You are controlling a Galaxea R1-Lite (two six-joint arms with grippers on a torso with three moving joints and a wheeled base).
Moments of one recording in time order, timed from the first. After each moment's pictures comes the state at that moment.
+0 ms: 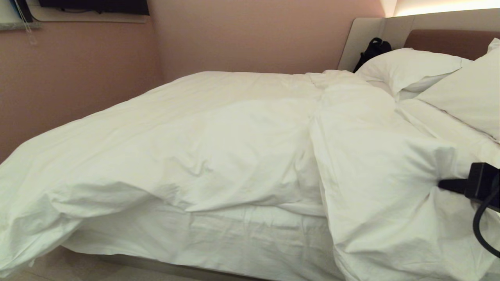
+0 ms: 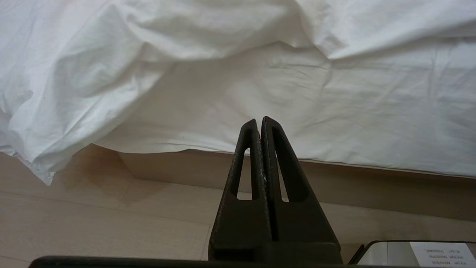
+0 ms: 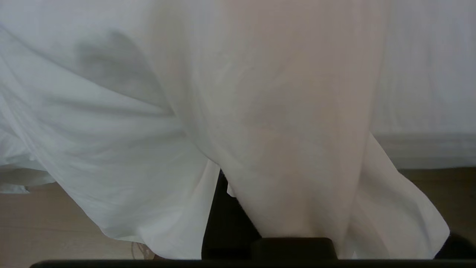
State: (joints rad) left arm 0.00 0.00 -0.04 0.10 0.00 0.03; right arm 0.12 1.18 -0.89 0.27 -0.02 0.46
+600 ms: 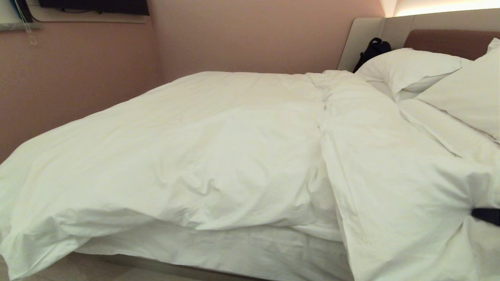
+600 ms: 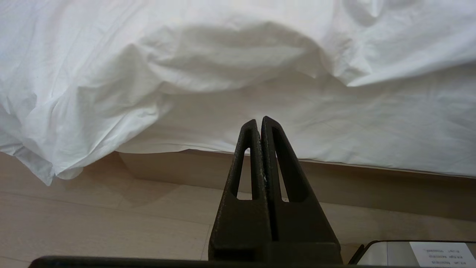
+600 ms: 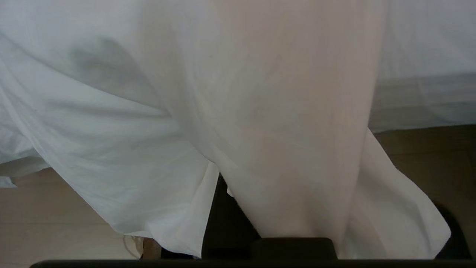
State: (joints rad) left arm 0.00 0.00 -0.04 0.10 0.00 0.03; right arm 0.10 1.00 -0.81 0.41 -0.04 0.46
